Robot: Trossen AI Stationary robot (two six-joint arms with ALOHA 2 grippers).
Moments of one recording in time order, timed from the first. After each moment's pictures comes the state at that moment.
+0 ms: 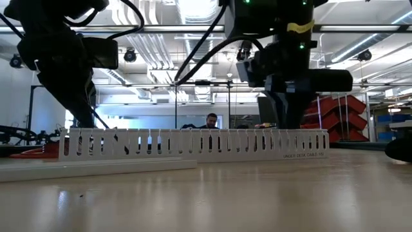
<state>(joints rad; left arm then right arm) -0.32 1.26 0.68 -0.54 -0.20 -0.72 0.16 1.95 1.33 -1.01 0.24 -0.07</state>
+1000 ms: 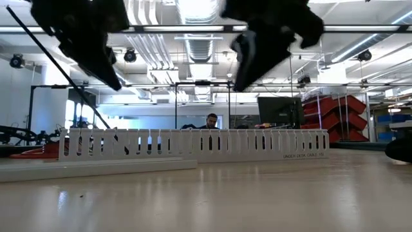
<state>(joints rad) -0.34 1.17 0.79 -0.56 -0.32 -0.50 0.23 1.81 1.28 -0.51 0.19 -0.07</state>
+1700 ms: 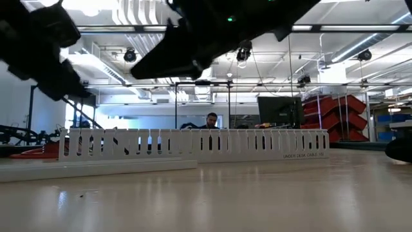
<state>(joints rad) -0.59 0.89 0.35 -0.10 -0.57 -0.66 0.21 2.09 1.29 0.30 0.08 -0.05</state>
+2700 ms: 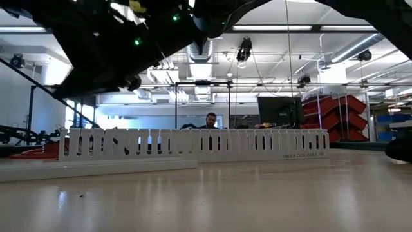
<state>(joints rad) -0.59 0.60 0.48 -0.19 -0.78 -0.27 0.14 2.49 1.94 -0.02 0.11 -0.13</state>
